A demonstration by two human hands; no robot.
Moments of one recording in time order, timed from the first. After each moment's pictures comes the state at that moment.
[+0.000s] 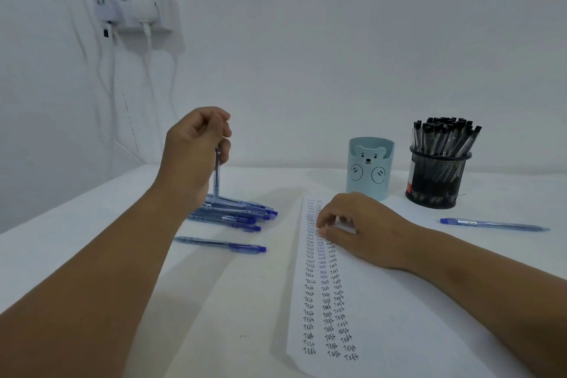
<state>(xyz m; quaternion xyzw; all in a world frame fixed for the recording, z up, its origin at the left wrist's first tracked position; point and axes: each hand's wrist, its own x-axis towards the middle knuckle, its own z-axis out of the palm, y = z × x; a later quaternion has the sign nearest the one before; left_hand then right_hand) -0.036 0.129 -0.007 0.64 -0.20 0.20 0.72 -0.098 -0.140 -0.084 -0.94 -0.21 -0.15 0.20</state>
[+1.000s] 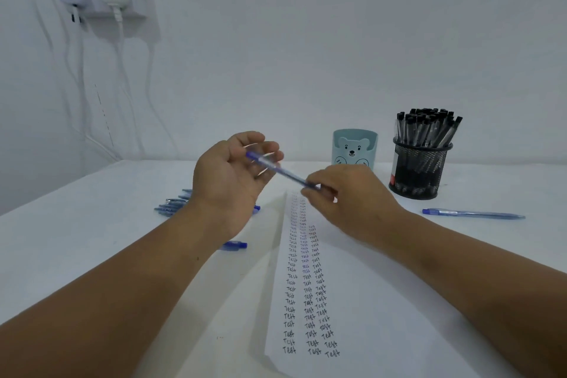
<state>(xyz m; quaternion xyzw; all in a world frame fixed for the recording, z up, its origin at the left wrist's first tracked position) -0.070 0.065 -0.033 0.44 -0.17 -0.05 0.88 -0.095 -0.127 -0.066 -0.90 -0.18 -0.35 0.16</state>
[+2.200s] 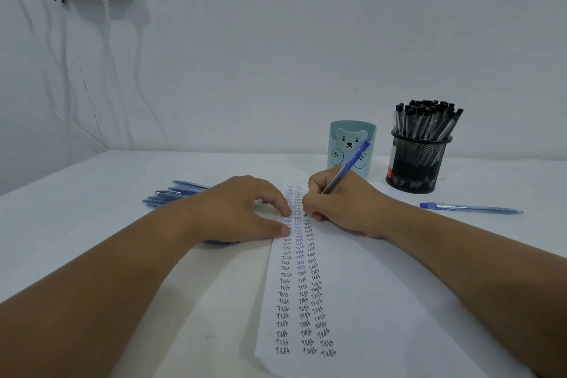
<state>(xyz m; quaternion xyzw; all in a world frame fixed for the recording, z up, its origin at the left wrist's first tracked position) -0.044 0.086 -0.061 0.89 -0.37 -0.04 0.27 -0.087 -0.126 -0.072 -0.88 -0.07 -0.10 0.45</state>
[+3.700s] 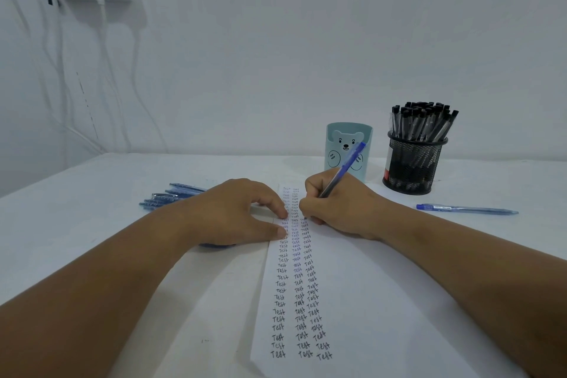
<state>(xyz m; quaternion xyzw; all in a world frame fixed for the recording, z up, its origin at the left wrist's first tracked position) -0.044 0.087 -0.061 0.89 -0.37 -0.04 0.27 -0.089 -0.127 -0.071 -0.90 -0.07 -0.10 0.43</state>
